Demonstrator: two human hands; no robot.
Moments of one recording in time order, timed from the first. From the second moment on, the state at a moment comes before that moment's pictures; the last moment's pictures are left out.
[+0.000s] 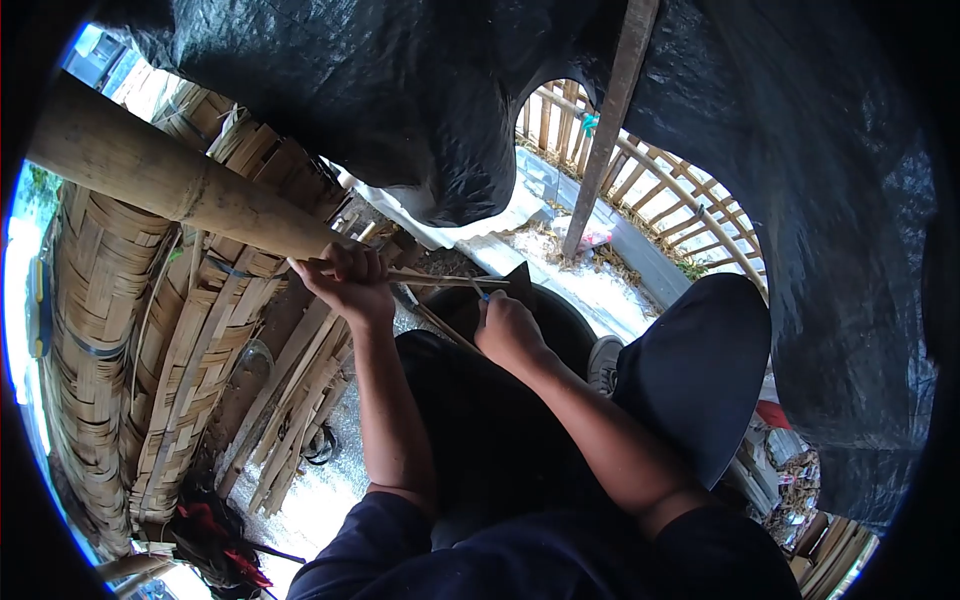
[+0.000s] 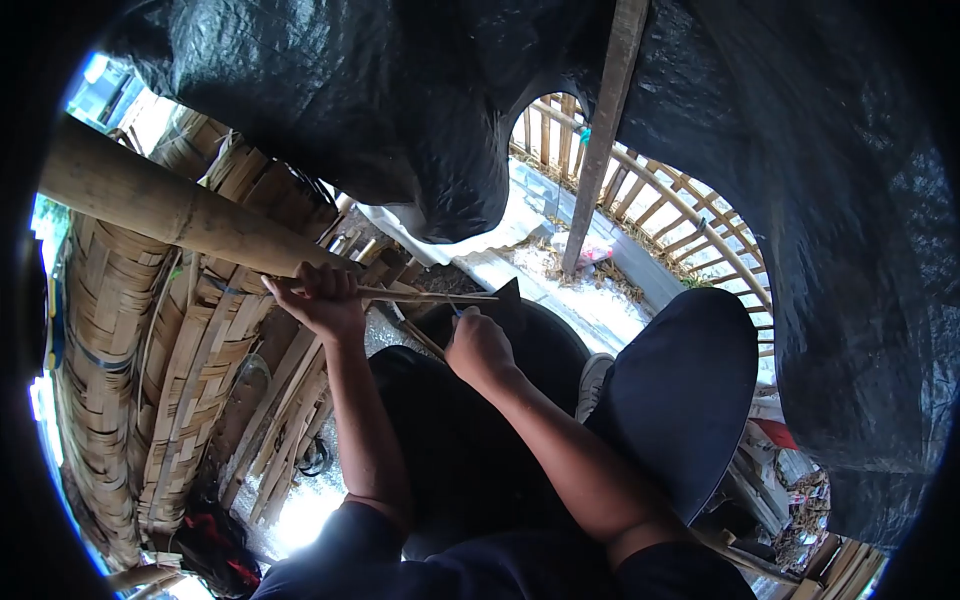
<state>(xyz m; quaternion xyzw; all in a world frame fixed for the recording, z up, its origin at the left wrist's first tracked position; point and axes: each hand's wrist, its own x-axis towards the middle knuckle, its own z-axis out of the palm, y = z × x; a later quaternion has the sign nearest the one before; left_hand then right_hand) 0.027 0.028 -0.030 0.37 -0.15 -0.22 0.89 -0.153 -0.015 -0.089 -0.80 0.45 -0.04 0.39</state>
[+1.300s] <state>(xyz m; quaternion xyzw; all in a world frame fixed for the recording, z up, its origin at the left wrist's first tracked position) 0.022 0.024 -0.042 0.36 -0.13 -0.26 0.88 -0.127 -0.006 -0.103 -0.82 0.41 -0.17 0.36</state>
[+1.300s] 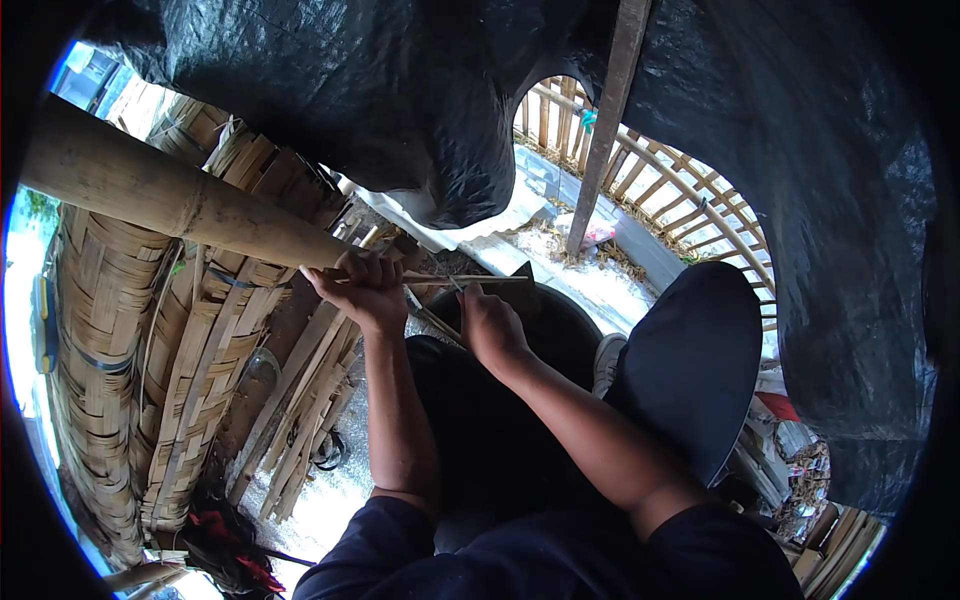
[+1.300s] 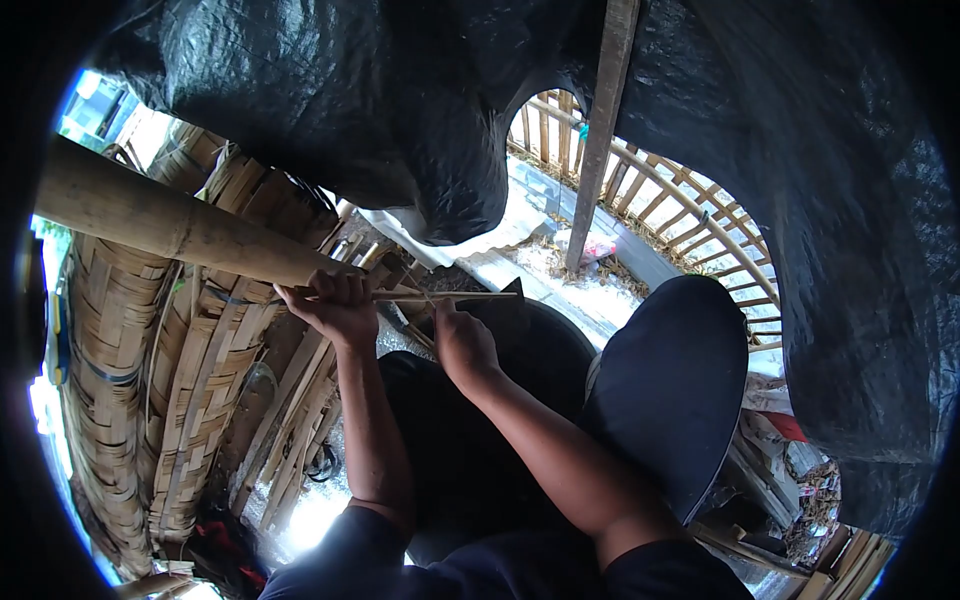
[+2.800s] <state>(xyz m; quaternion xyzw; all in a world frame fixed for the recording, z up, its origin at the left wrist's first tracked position) 0.030 0.030 -0.046 0.33 -0.17 -0.27 0.89 -0.116 -0.007 -0.096 -0.81 0.35 -0.14 0.45</state>
